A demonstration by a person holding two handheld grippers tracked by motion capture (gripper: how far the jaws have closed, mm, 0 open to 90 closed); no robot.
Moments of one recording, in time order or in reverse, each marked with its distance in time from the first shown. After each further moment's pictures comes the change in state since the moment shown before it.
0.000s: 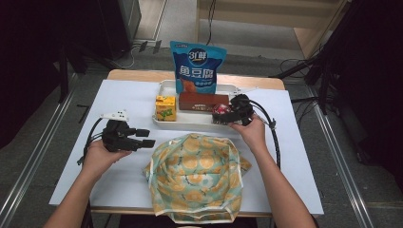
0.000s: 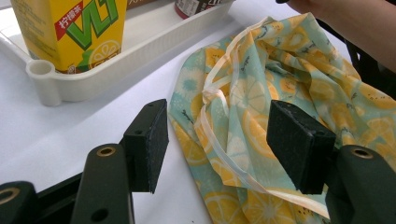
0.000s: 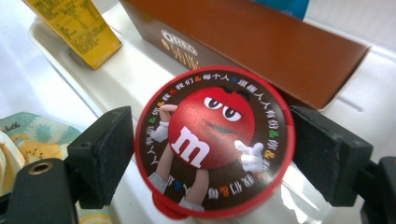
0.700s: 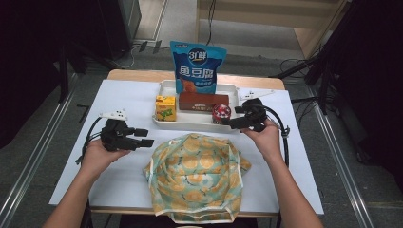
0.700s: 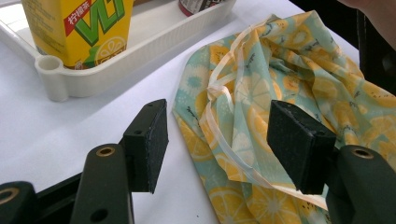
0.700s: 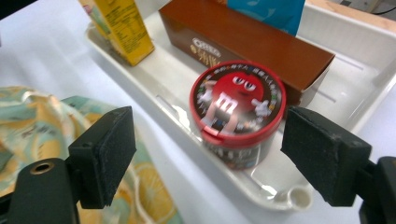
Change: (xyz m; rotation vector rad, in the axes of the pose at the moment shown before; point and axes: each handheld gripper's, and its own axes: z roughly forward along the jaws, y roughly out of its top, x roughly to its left) left arm 0.003 0.000 -0.003 0.006 0.001 -0.006; right arm 0.020 -0.013 -0.058 -0.054 0.023 -0.036
